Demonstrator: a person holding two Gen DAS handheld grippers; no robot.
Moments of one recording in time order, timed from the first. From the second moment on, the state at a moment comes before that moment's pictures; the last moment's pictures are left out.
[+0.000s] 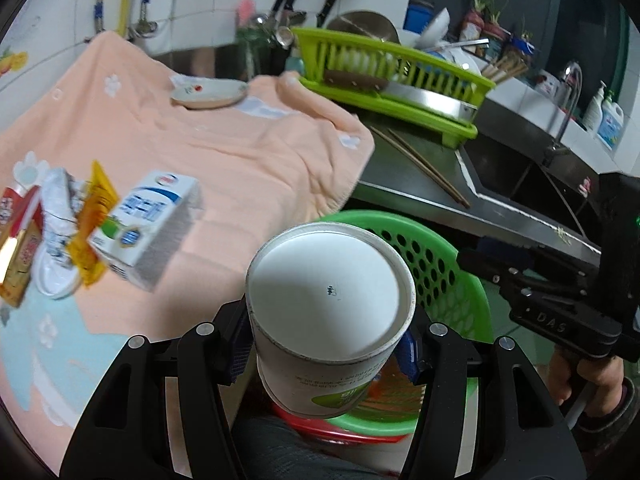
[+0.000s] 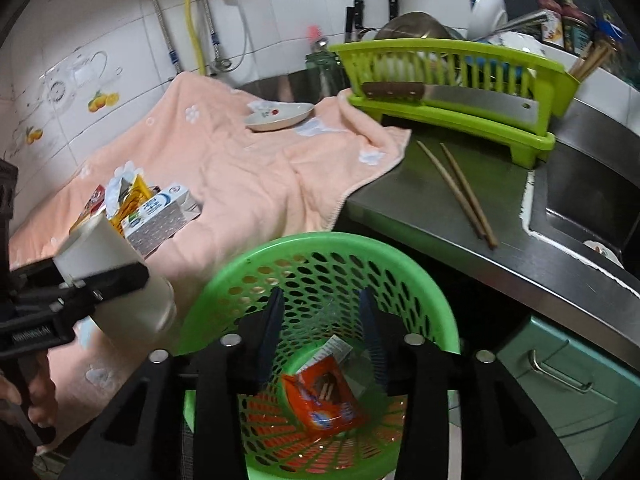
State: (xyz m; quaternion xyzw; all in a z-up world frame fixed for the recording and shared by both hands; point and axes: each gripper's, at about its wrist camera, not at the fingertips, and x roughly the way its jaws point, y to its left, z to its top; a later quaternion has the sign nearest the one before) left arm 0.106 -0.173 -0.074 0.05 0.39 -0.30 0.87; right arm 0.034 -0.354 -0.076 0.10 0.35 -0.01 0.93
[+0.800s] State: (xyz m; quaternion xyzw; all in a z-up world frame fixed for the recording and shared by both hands) left arm 0.106 -0.183 -0.080 0.05 0.40 -0.30 0.86; right arm 0.033 -0.360 -0.071 0.11 0.34 0.00 0.93
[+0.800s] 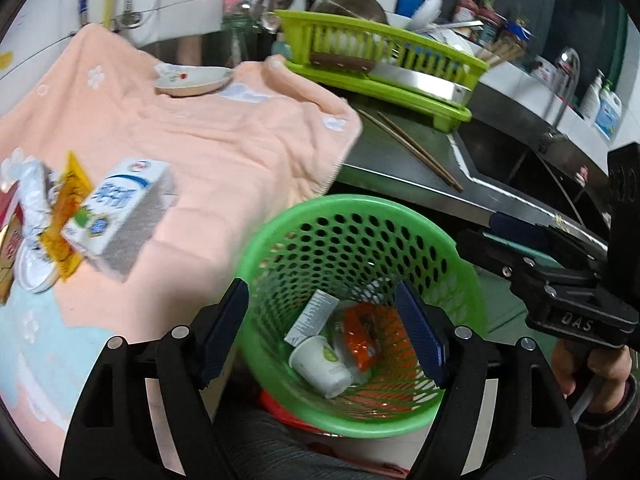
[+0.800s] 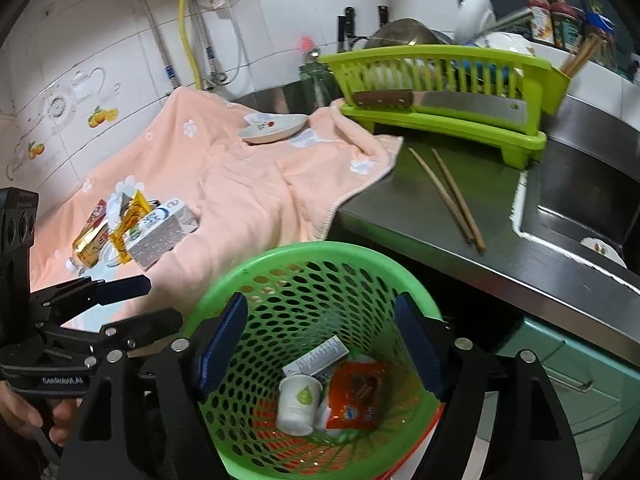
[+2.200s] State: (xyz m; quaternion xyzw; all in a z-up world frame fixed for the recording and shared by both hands) left arm 0.189 0.139 -0.048 -0.06 0.36 -0.03 0.93; right arm 0.200 -0.086 -0.027 -0.04 0.34 0.23 0.91
